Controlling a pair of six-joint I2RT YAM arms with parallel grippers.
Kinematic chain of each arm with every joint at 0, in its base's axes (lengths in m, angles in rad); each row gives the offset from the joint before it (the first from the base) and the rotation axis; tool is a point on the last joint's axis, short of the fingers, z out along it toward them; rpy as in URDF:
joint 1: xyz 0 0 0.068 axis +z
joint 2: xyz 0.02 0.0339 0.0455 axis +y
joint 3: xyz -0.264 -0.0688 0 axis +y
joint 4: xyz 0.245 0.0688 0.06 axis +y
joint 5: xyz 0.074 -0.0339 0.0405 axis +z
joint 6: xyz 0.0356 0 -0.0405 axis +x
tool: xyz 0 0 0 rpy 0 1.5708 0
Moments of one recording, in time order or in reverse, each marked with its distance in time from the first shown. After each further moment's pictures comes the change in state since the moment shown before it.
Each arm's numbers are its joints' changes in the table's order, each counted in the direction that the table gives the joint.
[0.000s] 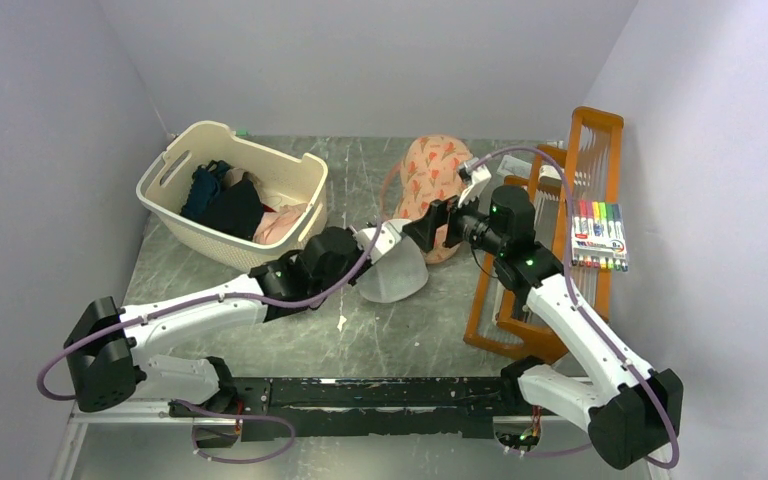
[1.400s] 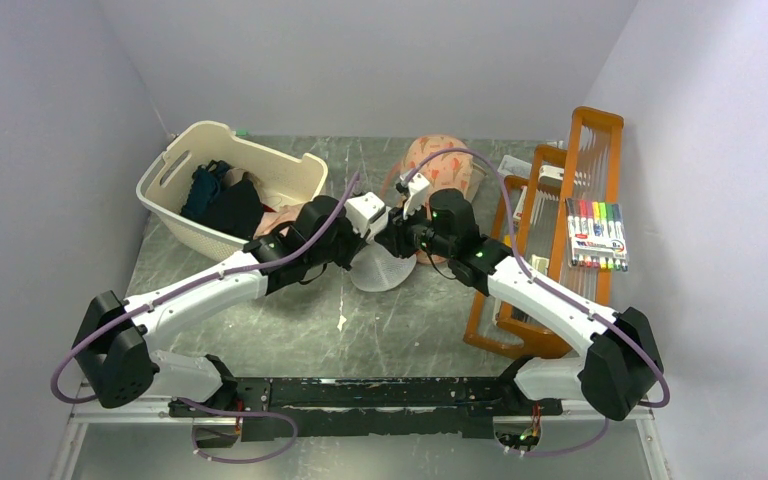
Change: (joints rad) left arm 0.200 0.065 -0.124 0.183 -0.257 -0.223; right arm 0.272 0.249 -0.080 -0.071 -0.144 -0.068
